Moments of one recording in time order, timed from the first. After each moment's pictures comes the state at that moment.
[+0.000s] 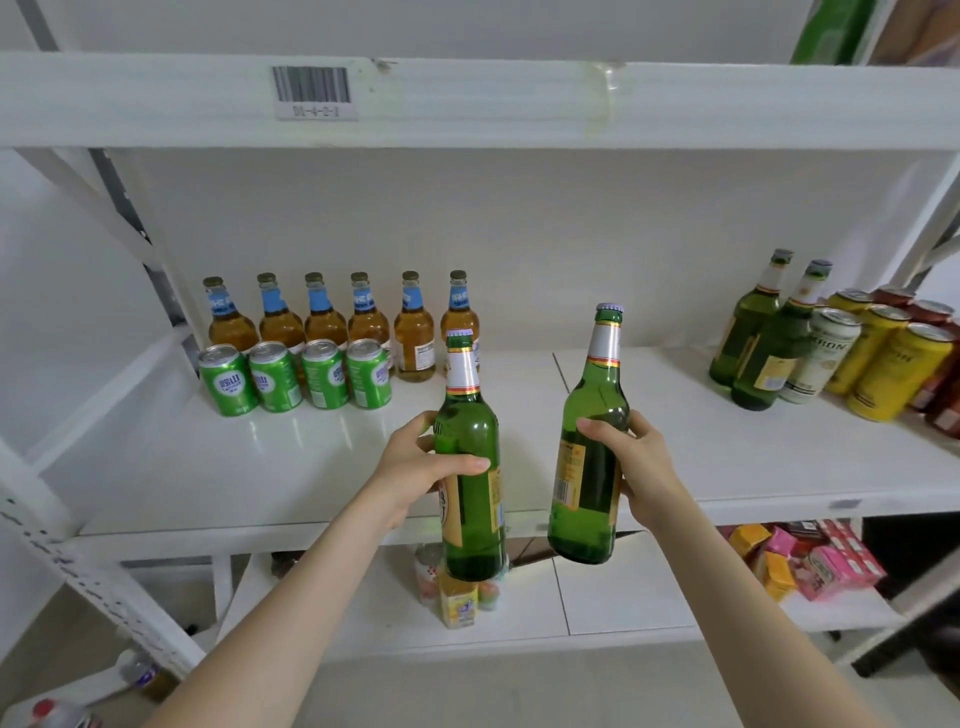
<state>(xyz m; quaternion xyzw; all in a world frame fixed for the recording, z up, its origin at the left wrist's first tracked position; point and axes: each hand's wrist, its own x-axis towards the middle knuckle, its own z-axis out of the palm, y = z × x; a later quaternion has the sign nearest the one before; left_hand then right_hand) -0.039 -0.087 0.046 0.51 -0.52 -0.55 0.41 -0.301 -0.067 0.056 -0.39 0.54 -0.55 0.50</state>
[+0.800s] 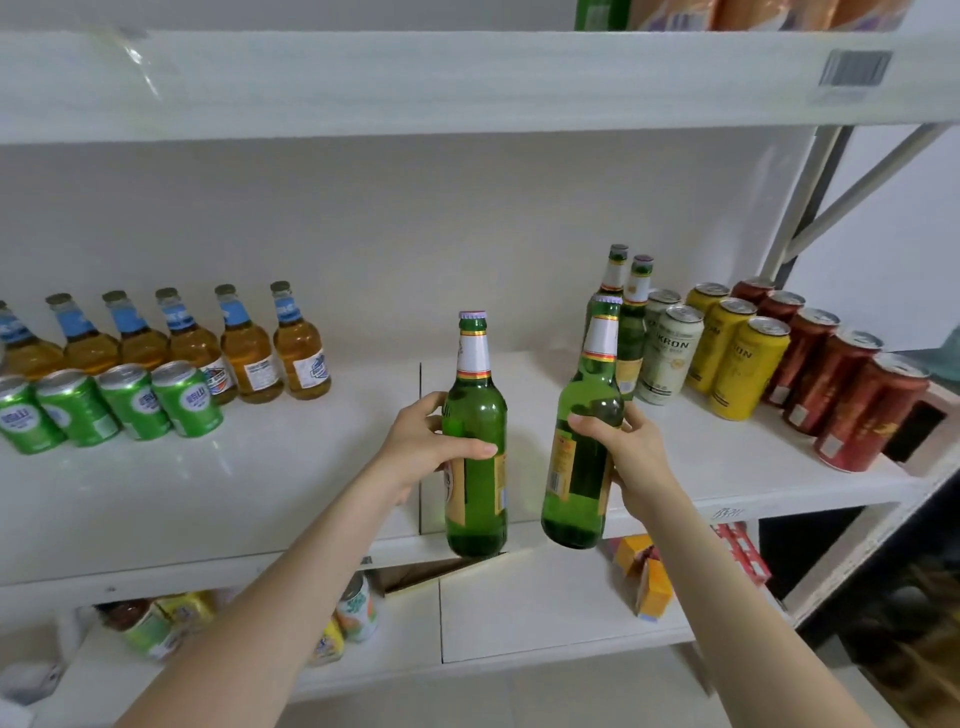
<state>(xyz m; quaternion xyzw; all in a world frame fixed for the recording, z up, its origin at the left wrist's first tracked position) -0.306 -0.134 0.059 0.50 -0.56 -0.54 0.38 -0.557 -0.101 0.042 -0.37 0.53 -0.59 0.48</state>
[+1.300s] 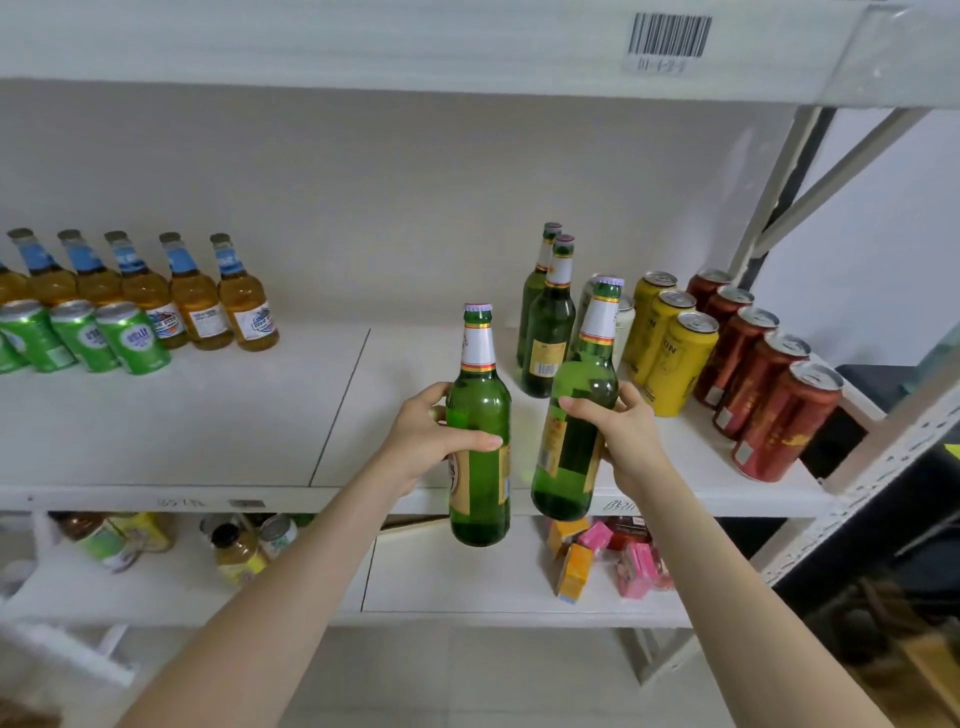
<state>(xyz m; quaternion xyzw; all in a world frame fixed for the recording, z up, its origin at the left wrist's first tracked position) -0.463 -0.097 0.050 0.54 -0.52 -0.52 0.41 -0.701 -0.101 0.048 -0.41 0.52 -0.56 0.50</state>
